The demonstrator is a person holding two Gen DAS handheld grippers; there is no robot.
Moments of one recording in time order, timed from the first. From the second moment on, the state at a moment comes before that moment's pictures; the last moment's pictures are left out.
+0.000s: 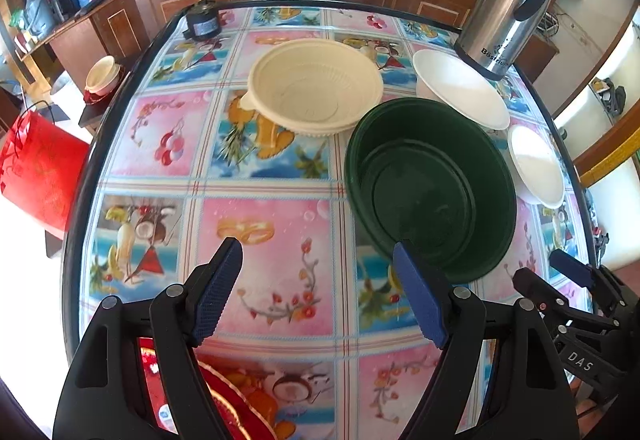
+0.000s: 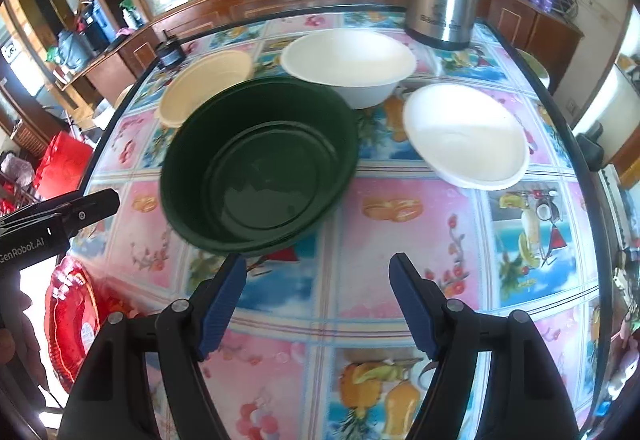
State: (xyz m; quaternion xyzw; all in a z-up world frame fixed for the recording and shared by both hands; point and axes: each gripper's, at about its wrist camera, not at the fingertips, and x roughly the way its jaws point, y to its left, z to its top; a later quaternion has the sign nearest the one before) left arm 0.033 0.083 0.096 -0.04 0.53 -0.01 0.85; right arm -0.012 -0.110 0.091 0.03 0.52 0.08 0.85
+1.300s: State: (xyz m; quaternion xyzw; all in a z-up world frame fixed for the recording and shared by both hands) left arm 0.107 0.057 0.038 -0.02 0.56 0.00 0.83; right arm 0.063 -0.123 0.065 0.08 0.54 0.08 0.84
